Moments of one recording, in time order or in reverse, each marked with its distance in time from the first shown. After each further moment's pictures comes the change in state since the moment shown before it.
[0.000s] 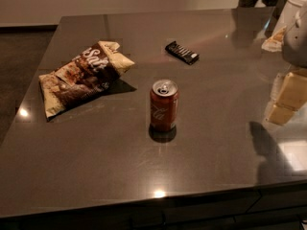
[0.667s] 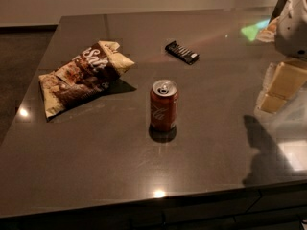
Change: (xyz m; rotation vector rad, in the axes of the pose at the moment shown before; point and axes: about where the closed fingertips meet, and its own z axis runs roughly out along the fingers) arm -0.012 -0.020 0.000 0.037 -0.027 -0.017
